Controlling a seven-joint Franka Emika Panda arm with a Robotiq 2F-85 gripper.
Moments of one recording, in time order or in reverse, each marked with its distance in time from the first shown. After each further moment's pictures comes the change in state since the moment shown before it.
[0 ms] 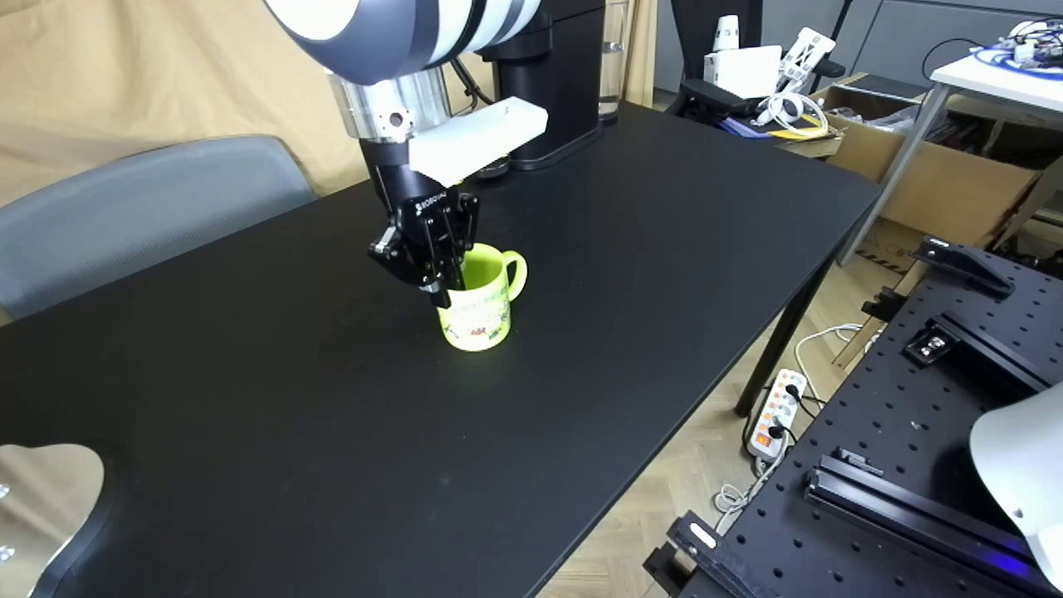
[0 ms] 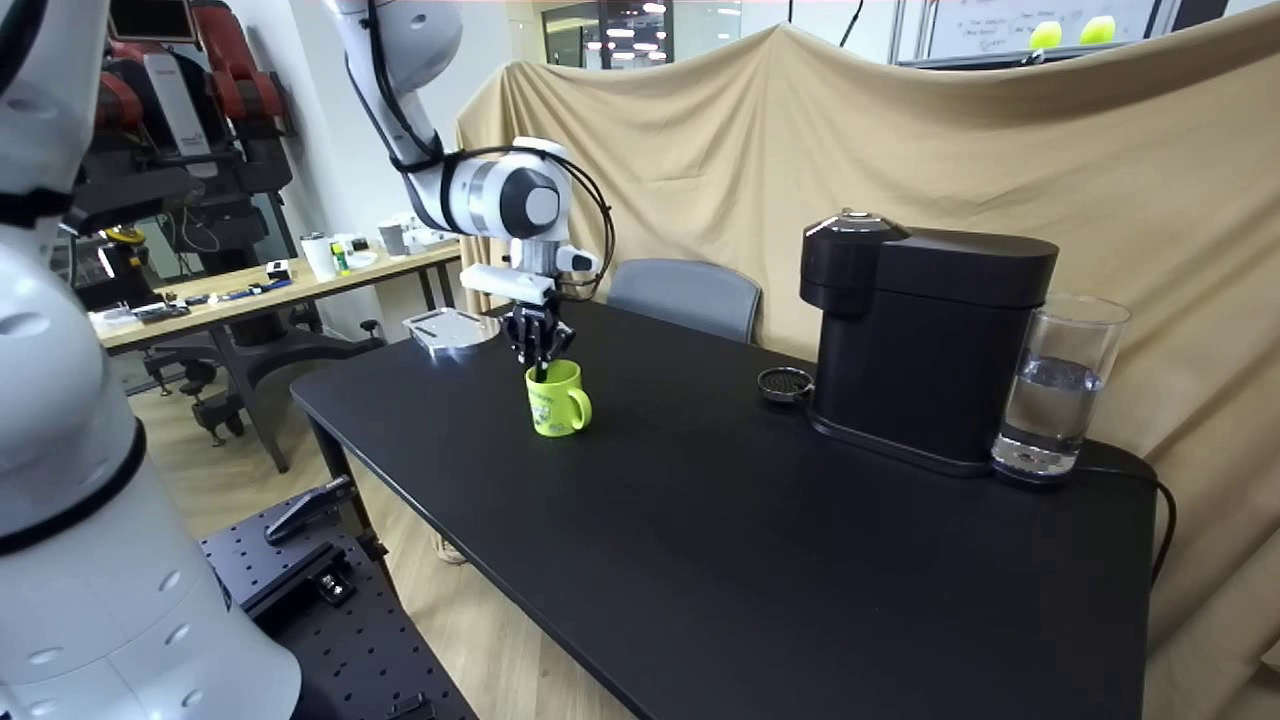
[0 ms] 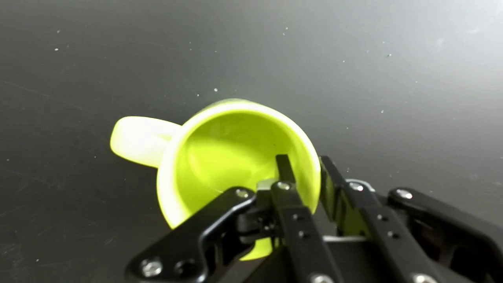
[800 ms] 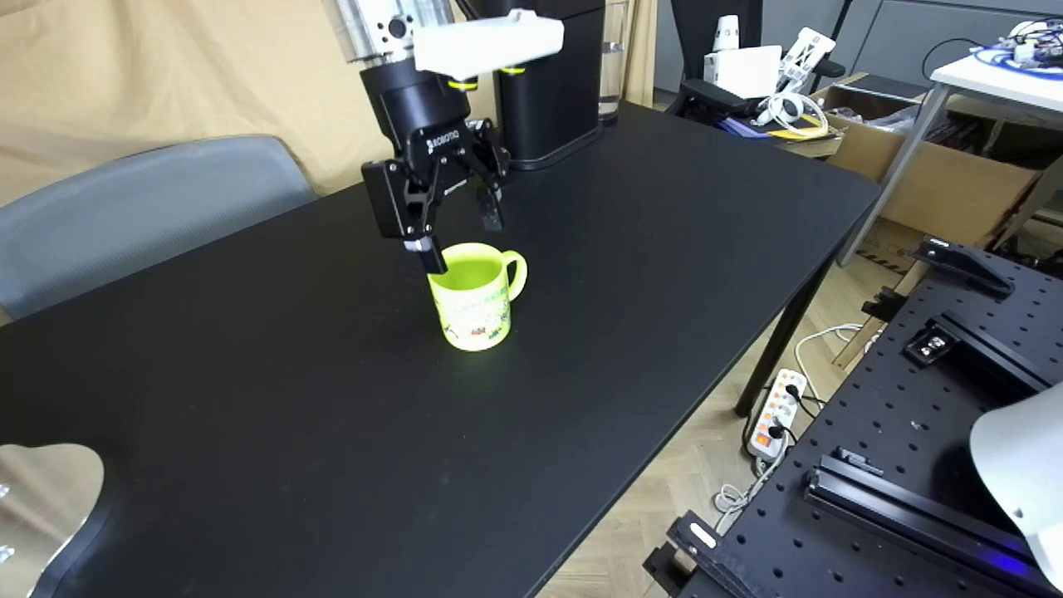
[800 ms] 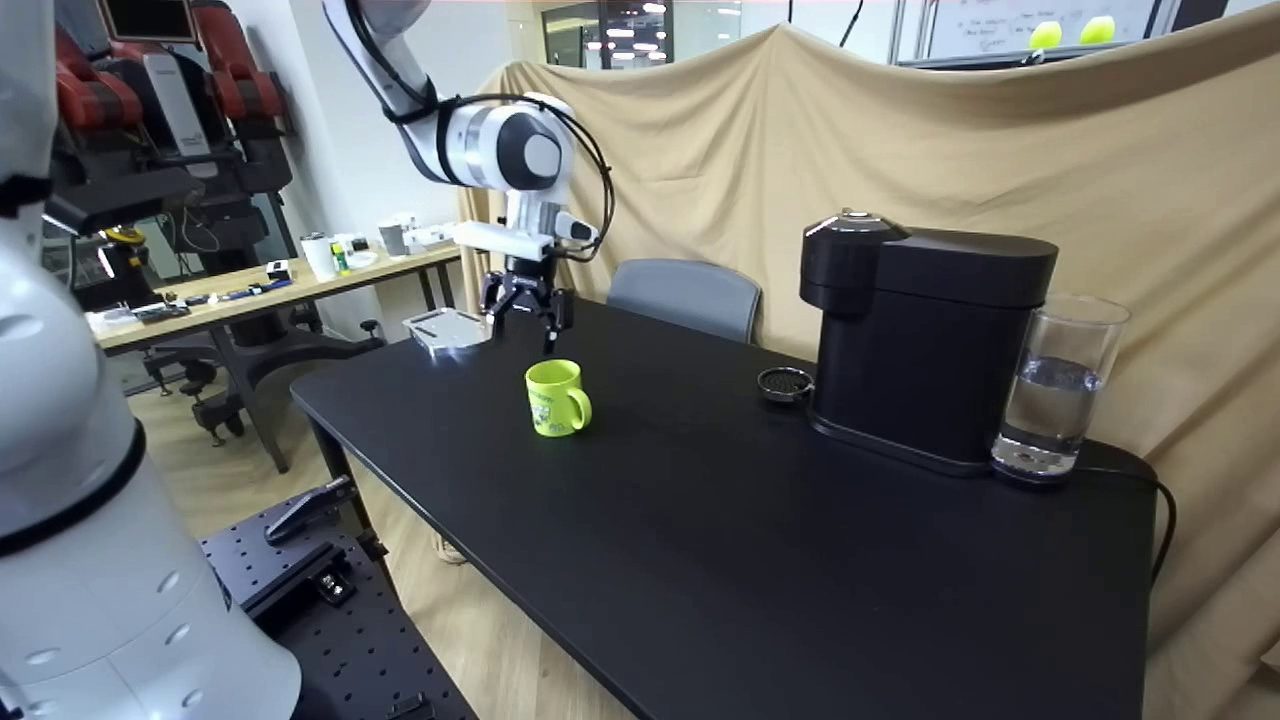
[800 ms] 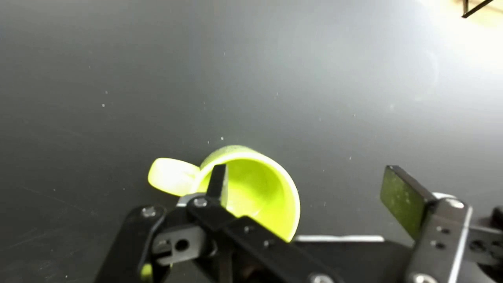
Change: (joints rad) arm -0.021 -0.125 -0.001 0.013 0.055 -0.273 -0.080
